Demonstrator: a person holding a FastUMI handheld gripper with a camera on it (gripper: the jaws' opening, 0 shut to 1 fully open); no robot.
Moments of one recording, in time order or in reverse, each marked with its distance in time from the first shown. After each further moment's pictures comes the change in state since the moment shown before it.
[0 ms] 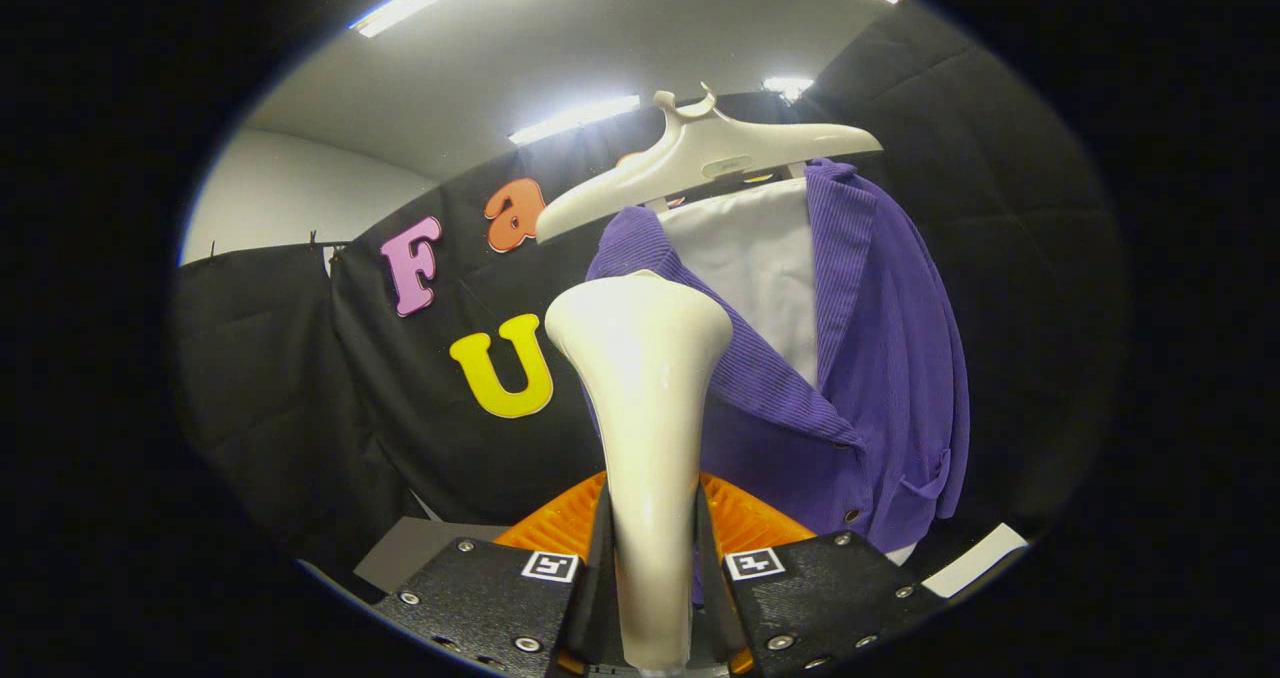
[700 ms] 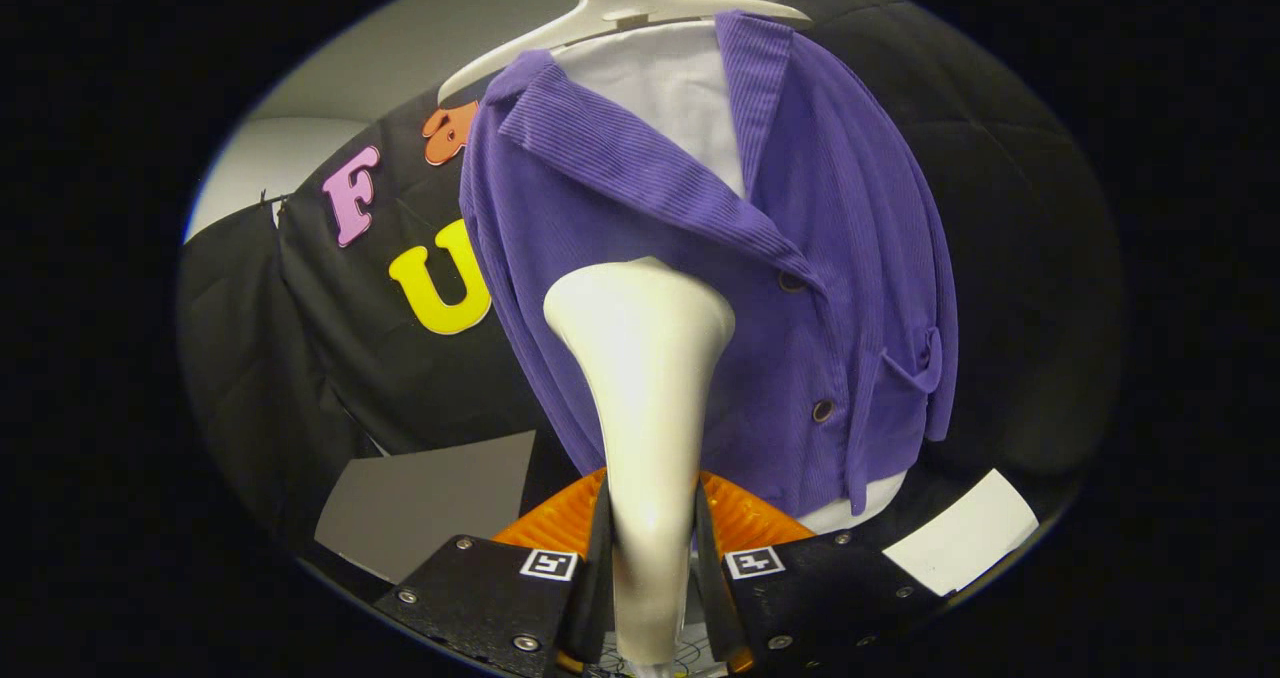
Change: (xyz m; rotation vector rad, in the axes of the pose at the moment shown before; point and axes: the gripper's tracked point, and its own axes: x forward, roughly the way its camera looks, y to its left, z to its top) arm 0.010 -0.070 -0.135 0.044 0.247 -0.106
